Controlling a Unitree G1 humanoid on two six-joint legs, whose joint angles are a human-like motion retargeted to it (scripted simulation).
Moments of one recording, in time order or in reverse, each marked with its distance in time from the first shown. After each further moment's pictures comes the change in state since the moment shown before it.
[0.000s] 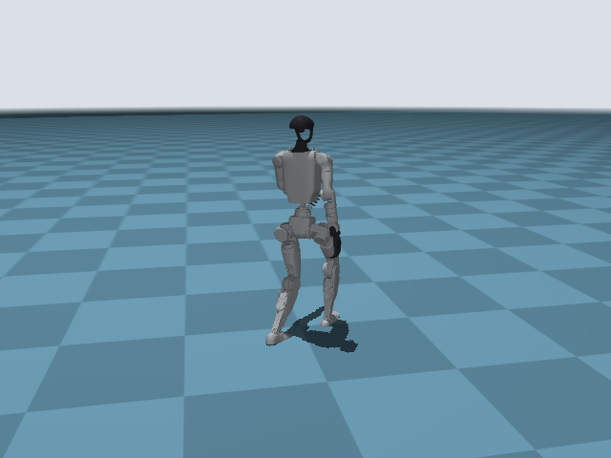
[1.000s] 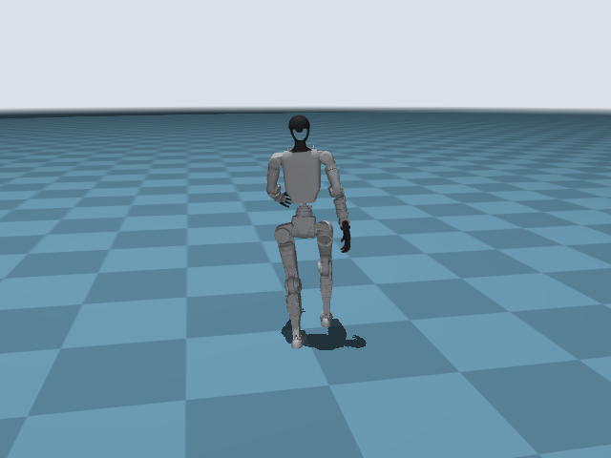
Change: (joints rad) left arm 0.061 0.019 0.012 -0.088 0.055 0.009 -0.020; right arm -0.066 0.001 0.002 0.060 -0.138 0.022 0.018; waist -0.011 -0.065 -0.007; left_leg 0.036 -0.052 0.026 -0.282 0.089 0.036; right_leg -0.001 -0.092 0.025 0.040 -0.006 0.021
